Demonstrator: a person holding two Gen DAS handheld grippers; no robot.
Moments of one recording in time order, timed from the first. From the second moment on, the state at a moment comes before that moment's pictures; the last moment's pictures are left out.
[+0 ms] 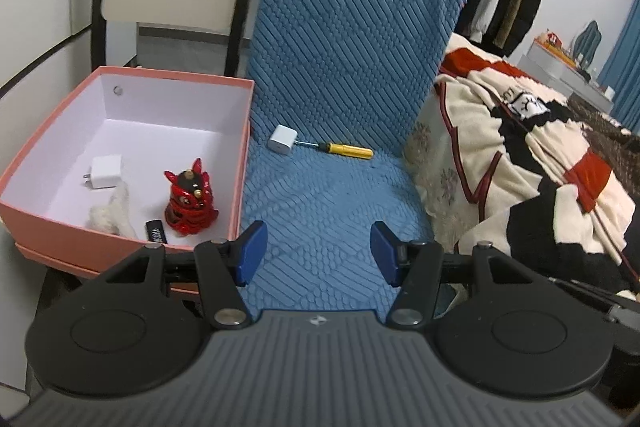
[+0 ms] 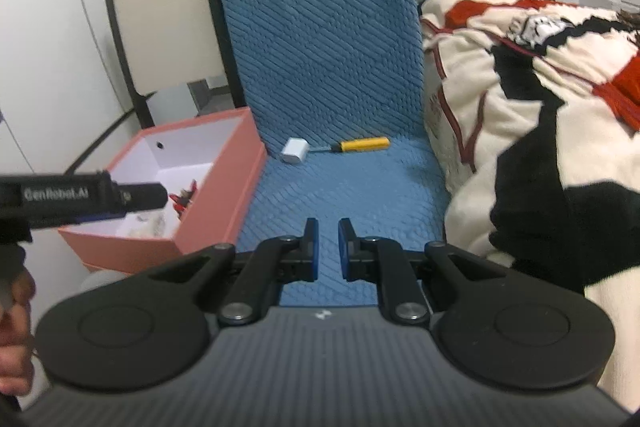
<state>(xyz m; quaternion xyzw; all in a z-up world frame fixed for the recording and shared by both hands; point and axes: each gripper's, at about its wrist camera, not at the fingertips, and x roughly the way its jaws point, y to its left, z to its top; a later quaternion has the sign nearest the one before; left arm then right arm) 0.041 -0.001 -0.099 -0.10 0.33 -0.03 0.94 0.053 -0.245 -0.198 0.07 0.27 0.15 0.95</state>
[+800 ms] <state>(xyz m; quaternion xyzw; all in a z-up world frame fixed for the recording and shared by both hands) 0.212 -0.050 -0.148 -0.04 0.38 -0.06 0.92 0.173 -0.238 -0.272 0.11 0.26 0.10 0.95</state>
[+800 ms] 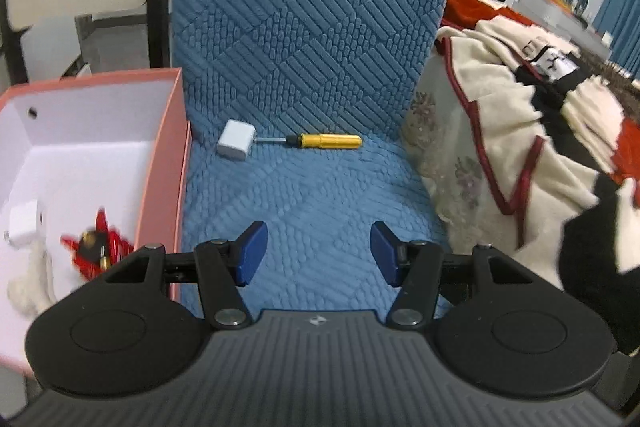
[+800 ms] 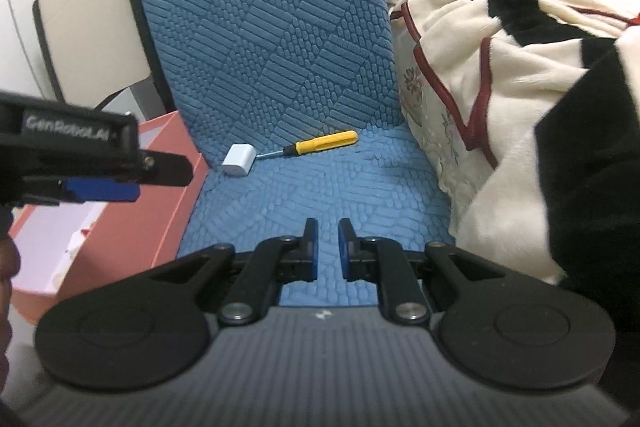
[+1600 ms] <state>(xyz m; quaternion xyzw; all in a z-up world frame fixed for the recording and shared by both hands) 0.444 -0.028 -0.229 0.05 0.48 -0.02 0.88 0.357 -0.202 -0.321 0.00 0.22 0.14 0.97</state>
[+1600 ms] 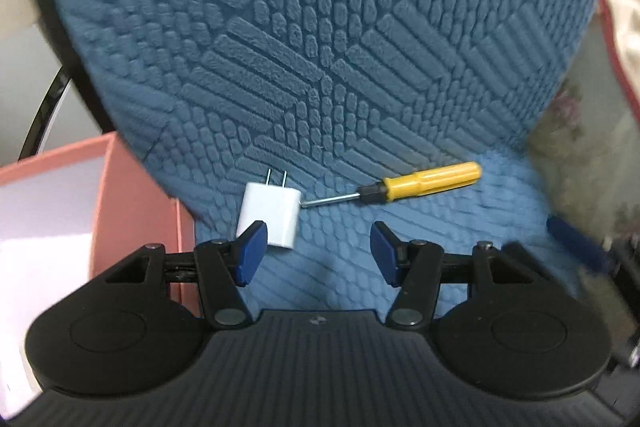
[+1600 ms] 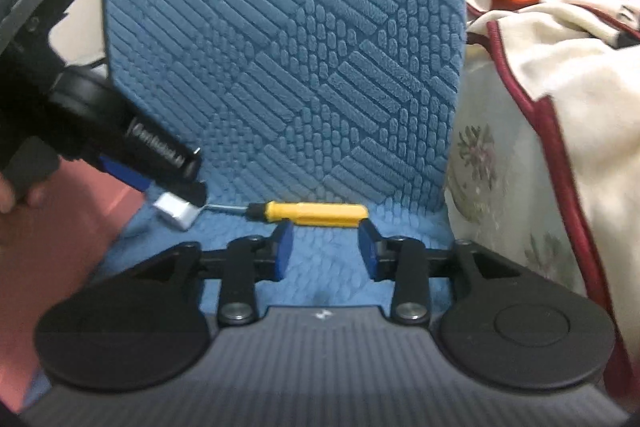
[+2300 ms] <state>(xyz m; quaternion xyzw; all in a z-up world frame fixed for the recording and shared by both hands) 0.485 -0.011 -0.281 0.12 0.50 0.02 0.86 0.469 -0.200 -0.340 -0.07 0.31 0.23 0.92</state>
